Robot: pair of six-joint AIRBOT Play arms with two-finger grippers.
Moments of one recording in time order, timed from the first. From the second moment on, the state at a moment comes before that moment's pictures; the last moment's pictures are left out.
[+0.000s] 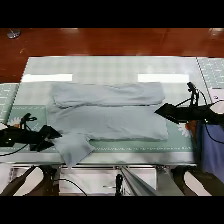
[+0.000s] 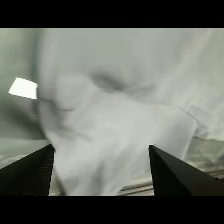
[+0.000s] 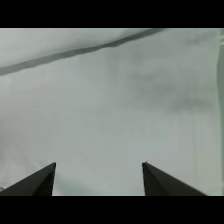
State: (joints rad) left arm 0.52 -0.99 0.37 1.01 -1.29 -1.37; right arm -0.16 -0.97 0.60 -0.86 1.02 1.36
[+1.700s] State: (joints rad) left arm 0.37 -1.07 0.69 0.83 -1.14 -1.32; right arm -0.29 -1.19 0.82 -0.92 1.18 1.38
